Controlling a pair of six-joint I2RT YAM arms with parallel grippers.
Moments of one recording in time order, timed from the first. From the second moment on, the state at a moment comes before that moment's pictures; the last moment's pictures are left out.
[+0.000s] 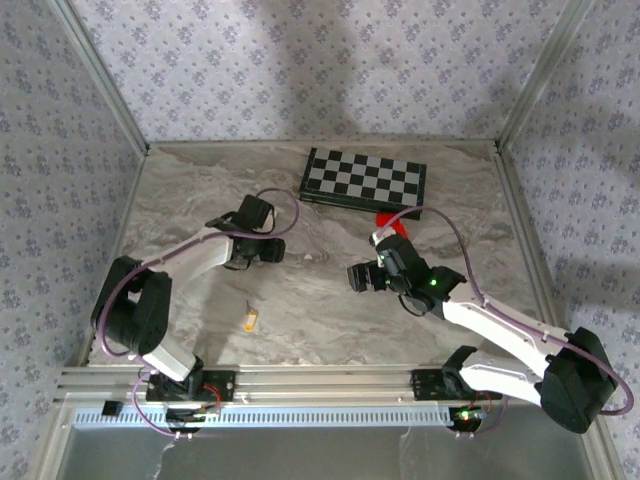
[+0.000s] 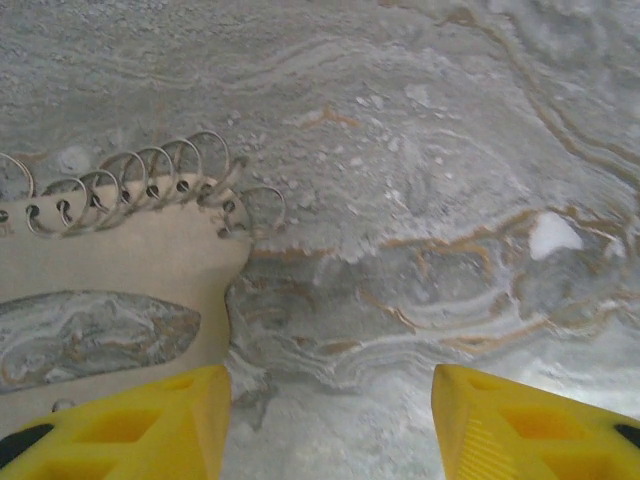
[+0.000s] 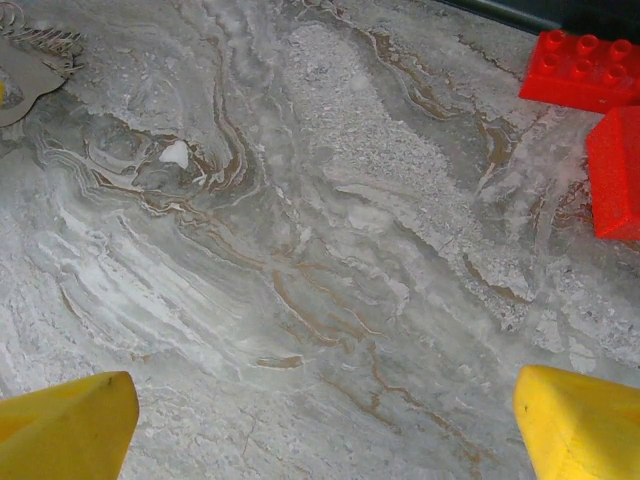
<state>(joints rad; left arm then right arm) -0.50 1.59 1.00 -0.50 -0.02 -0.24 0.74 1.08 0.68 -0.40 0.15 0.35</state>
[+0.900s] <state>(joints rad) -0.51 1.88 1.20 -0.53 -0.21 -0.18 0.71 1.04 0.67 -0.40 0.15 0.35</state>
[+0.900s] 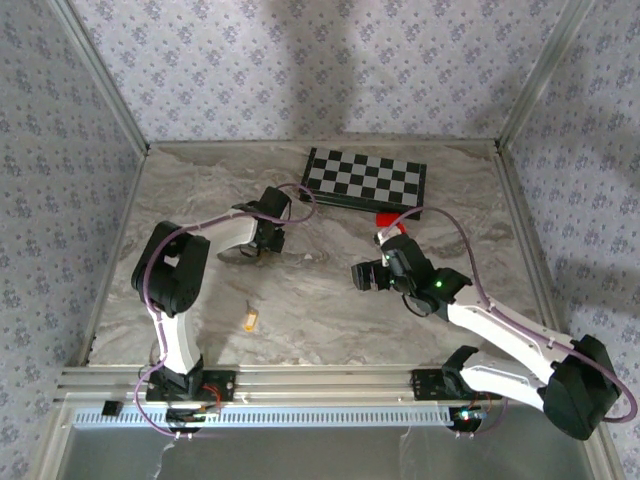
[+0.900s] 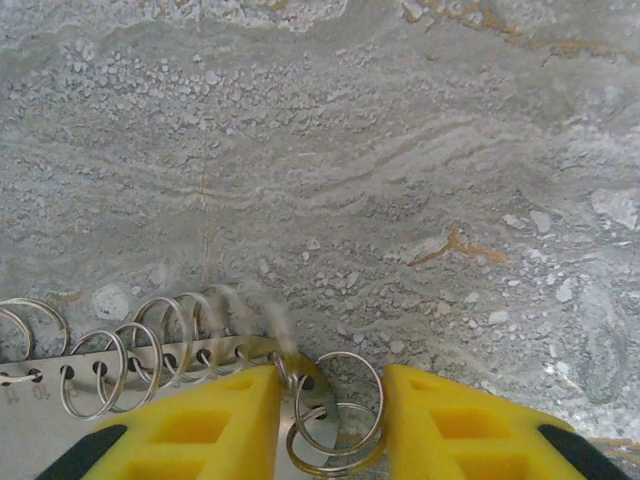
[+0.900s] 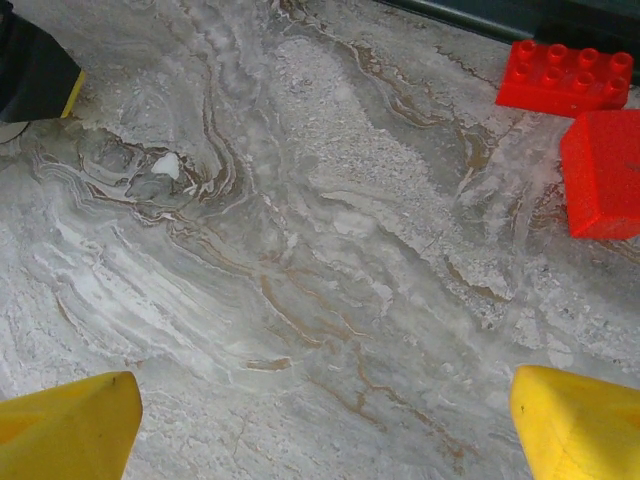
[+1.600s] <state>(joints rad) -0.60 1.89 1.20 -0.53 -0.21 -0.21 0.70 0.96 0.67 -0.41 0.16 0.35</state>
